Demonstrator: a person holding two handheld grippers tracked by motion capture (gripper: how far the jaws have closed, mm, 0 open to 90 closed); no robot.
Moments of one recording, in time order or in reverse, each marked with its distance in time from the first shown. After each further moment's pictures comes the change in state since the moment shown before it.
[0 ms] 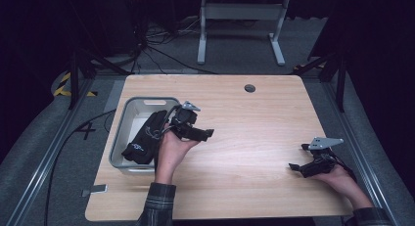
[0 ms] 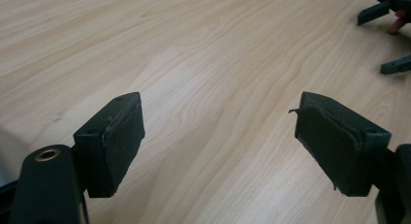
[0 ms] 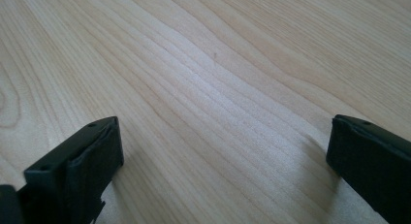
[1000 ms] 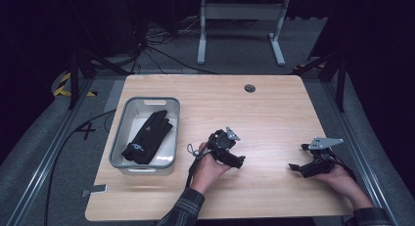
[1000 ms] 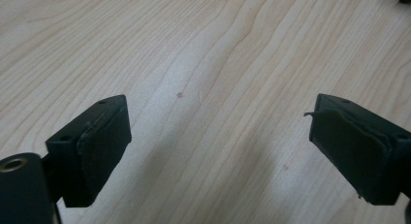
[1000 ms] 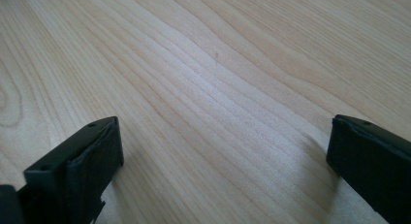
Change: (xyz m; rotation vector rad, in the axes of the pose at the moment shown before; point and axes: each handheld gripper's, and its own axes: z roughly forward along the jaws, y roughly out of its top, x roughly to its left) left arm -0.073 -0.029 0.104 0.085 0.009 0.178; right arm 0.000 0.000 0.000 0.001 0.005 -0.003
